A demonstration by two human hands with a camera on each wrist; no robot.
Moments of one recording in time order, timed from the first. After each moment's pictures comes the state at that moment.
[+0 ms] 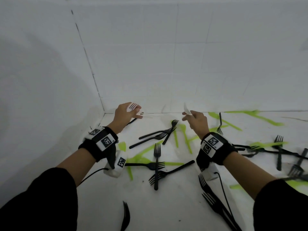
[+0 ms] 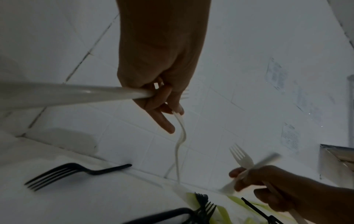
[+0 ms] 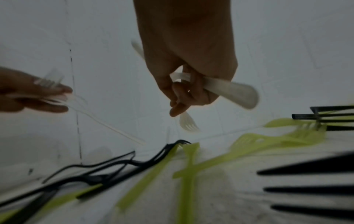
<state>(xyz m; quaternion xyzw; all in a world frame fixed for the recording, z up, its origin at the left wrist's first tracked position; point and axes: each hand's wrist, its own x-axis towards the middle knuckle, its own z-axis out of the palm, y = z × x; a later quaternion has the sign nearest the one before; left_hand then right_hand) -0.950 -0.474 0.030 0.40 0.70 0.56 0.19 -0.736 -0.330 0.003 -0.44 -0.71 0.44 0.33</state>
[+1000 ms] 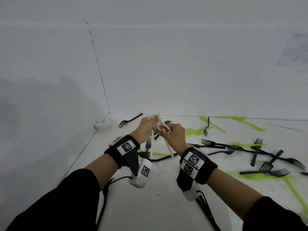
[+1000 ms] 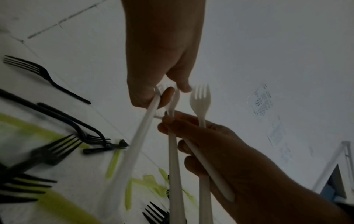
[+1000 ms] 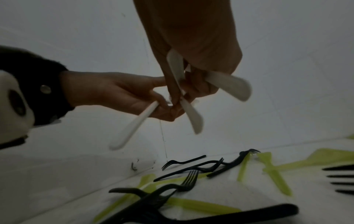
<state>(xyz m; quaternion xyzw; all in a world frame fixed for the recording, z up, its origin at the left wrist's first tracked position) -0.800 -0.482 0.042 0.24 0.56 0.69 0.39 -0.693 -0.429 0.012 -0.29 -0.80 0.37 0.37</state>
